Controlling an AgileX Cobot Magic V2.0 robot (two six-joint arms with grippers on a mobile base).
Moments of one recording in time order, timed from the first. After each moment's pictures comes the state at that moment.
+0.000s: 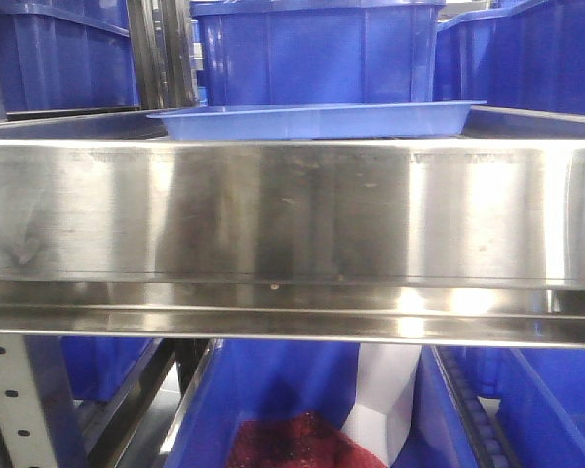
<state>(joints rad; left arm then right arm) -0.09 -0.01 -0.09 -0.08 0.32 0.01 0.46 0.16 -0.43 -0.18 0.48 0.17</state>
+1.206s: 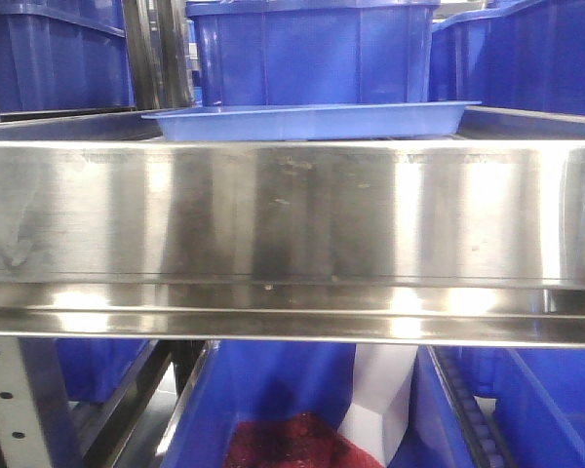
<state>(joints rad) -0.05 -0.01 0.03 -0.08 0.06 0.01 0.34 0.16 -0.41 -0.17 0.47 0.14</state>
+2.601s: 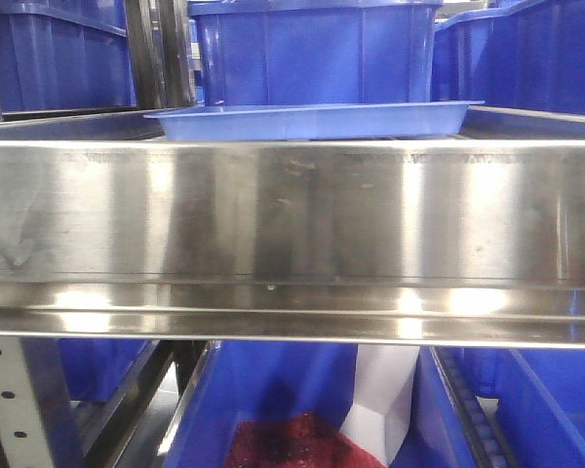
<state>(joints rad) -0.05 -0.01 0.03 -0.08 0.06 0.01 -0.09 -0.01 0.03 0.08 -0.03 -0.02</state>
